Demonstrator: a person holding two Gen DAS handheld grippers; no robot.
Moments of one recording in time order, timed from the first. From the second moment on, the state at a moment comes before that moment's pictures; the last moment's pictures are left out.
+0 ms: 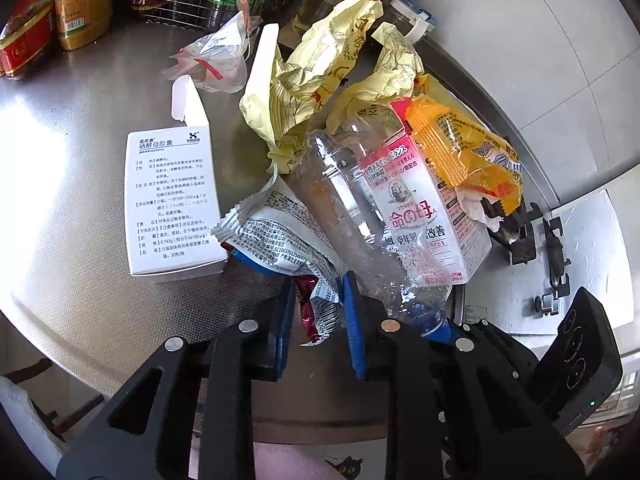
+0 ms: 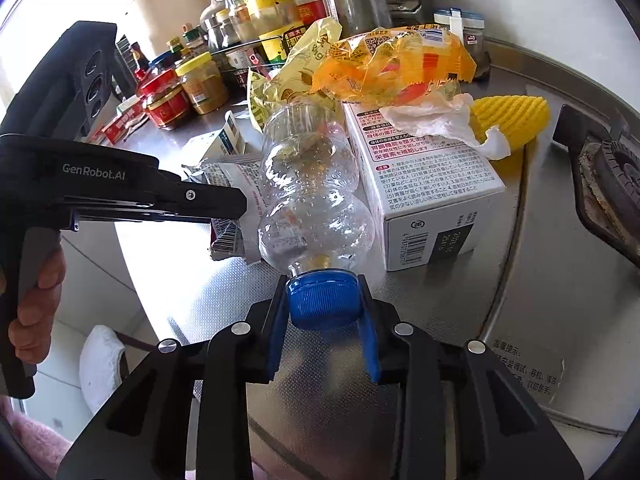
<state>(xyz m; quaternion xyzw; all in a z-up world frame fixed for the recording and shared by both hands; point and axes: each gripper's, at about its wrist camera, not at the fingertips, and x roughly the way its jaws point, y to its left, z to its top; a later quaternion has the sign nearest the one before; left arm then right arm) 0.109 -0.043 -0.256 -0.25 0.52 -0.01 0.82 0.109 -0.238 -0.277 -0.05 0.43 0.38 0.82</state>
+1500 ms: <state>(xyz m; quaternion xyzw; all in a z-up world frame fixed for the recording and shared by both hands) 0.016 -0.044 -0.227 -0.19 0.51 -0.09 0.84 0.024 -0.292 -0.254 0.00 0.39 0.23 0.89</state>
